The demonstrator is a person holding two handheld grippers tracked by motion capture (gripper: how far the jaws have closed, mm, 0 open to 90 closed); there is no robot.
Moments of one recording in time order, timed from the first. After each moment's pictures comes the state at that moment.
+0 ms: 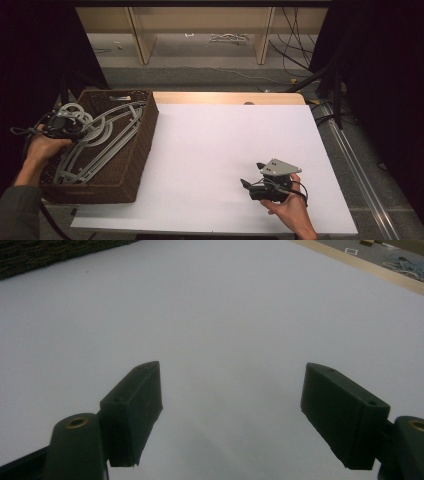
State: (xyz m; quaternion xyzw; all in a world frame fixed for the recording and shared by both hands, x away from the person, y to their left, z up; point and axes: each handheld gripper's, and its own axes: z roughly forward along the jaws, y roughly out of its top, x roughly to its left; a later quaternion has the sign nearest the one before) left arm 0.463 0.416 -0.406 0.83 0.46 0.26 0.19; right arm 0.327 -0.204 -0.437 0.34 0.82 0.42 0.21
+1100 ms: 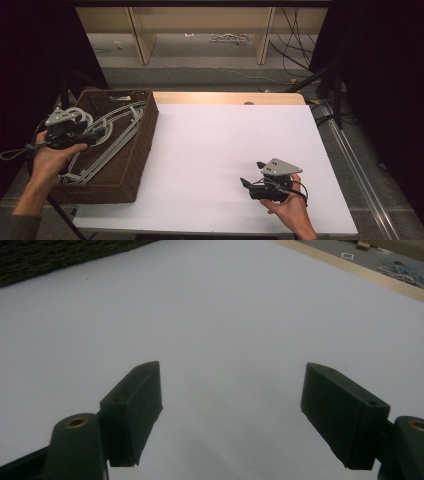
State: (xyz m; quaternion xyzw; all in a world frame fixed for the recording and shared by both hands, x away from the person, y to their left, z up) left arm 0.397 0.348 -0.361 0.71 0.48 0.29 0.41; right arm 0.326 -0.204 -0.435 0.34 0.81 0.42 0.21
